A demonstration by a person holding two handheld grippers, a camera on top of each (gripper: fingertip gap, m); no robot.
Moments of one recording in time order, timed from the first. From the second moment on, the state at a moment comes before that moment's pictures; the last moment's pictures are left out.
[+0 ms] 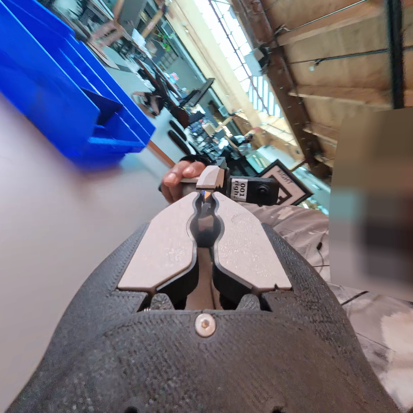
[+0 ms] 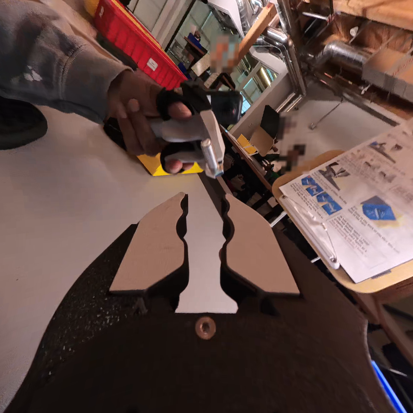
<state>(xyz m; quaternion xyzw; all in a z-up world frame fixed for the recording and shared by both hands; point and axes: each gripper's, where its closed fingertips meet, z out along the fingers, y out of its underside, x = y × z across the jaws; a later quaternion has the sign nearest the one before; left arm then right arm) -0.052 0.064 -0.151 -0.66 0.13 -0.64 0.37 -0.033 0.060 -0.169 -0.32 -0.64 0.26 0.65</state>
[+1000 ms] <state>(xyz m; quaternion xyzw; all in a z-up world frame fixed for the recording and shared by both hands) -0.015 0.032 -0.187 -0.69 0.40 -0.37 0.48 -0.041 0.027 -0.216 -0.49 -0.63 0.50 0.34</state>
